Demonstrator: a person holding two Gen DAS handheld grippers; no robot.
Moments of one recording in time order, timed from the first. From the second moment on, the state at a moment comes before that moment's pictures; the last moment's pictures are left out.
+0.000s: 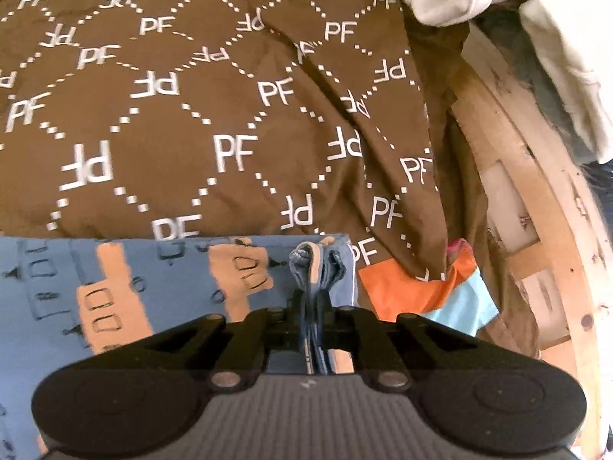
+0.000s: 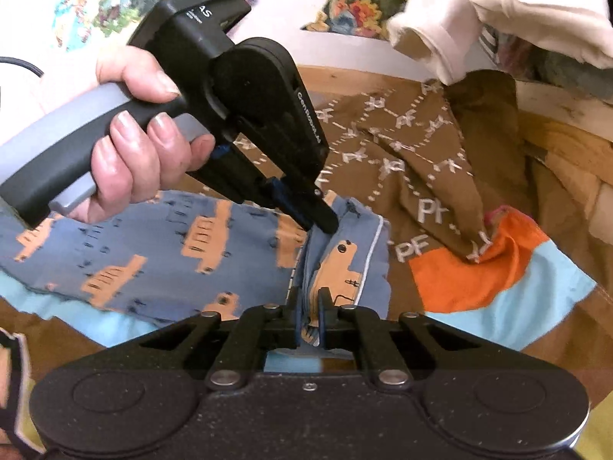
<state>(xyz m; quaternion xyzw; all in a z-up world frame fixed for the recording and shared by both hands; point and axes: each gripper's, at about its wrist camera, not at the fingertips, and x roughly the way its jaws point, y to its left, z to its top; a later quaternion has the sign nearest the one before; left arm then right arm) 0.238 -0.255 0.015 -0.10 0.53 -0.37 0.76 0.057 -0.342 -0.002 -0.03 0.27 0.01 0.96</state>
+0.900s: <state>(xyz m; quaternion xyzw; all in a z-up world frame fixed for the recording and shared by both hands) 0.257 -0.083 -0.024 -0.18 0.52 -0.30 0.78 0.066 -0.239 -0.016 -0.08 0.28 0.15 0.94</state>
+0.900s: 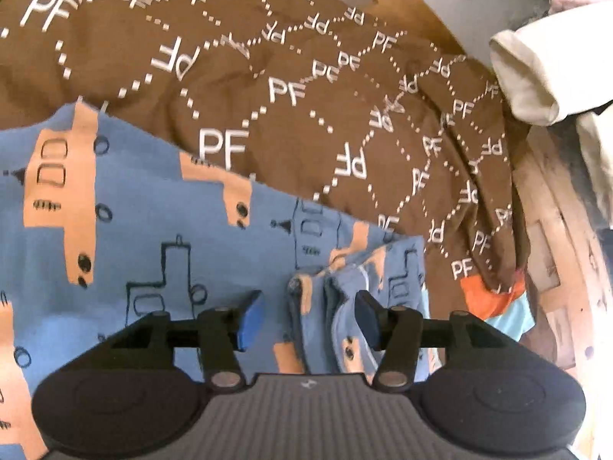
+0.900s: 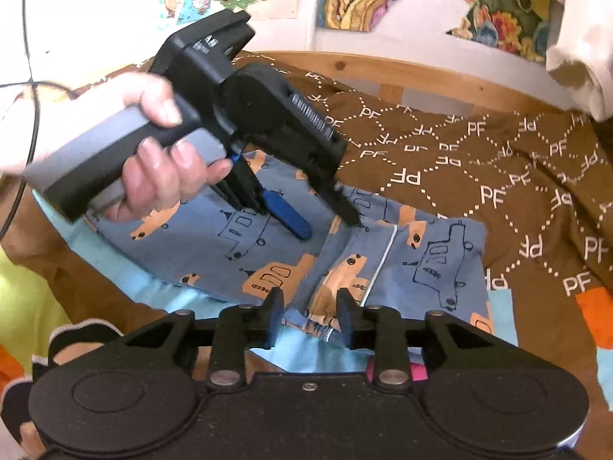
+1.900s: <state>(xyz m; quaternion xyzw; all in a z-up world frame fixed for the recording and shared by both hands) 0.251 -0.138 -0.004 0.00 0.48 -0.32 0.82 0.067 -0.247 -0.016 -0.06 0.26 0.12 0.96</state>
